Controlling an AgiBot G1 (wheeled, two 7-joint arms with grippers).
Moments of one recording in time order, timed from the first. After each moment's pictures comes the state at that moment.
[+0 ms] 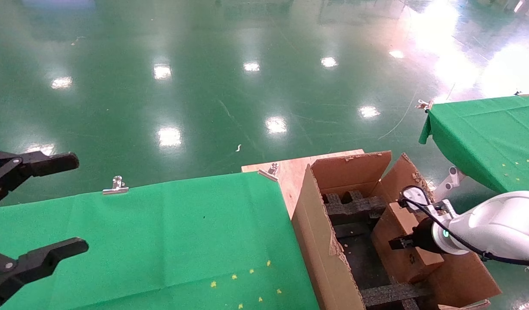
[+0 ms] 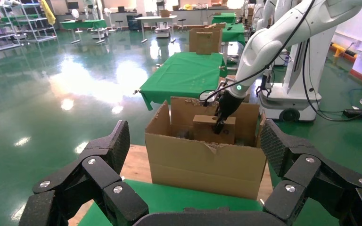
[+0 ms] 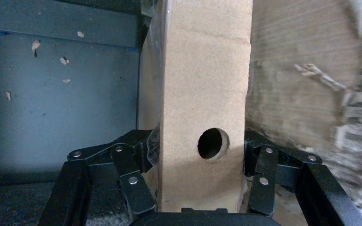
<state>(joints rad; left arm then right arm) -1.07 0.57 0.36 -1.23 0.64 1.43 -0.13 1.57 -0.54 -1.74 1.21 -2.16 -0.77 2.07</state>
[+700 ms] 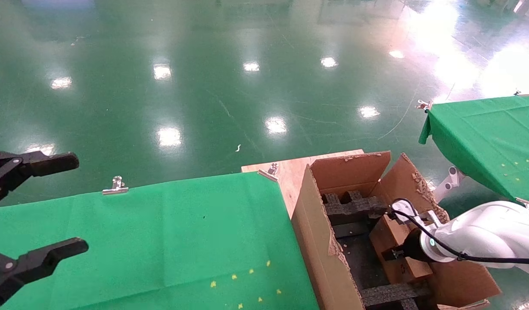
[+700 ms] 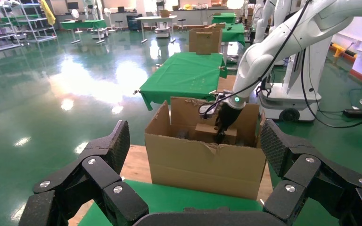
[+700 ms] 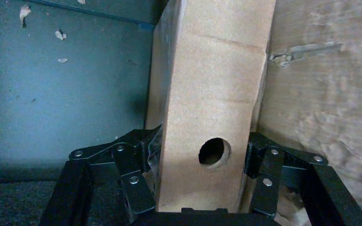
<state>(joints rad) -1.07 0.57 0.36 -1.23 0.64 1.43 -0.13 1.49 -0.64 -1.76 1.00 -2.02 -0.66 1.89</state>
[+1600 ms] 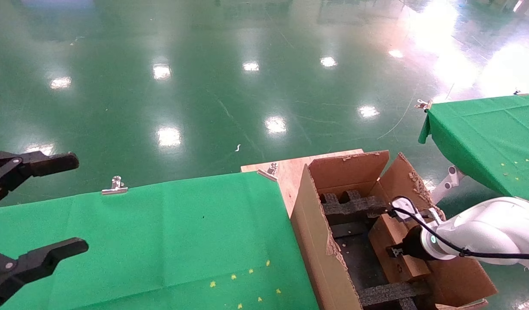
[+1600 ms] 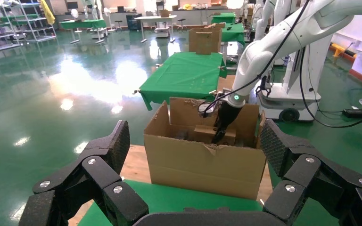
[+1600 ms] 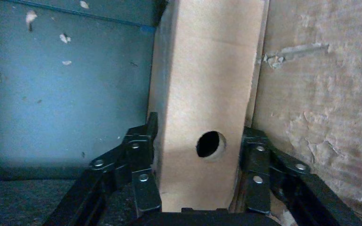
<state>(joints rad) -1.07 0.57 0.36 -1.23 0.64 1.43 -0.13 1.52 -0.63 -1.75 1.01 -2.01 -0.67 1.87</state>
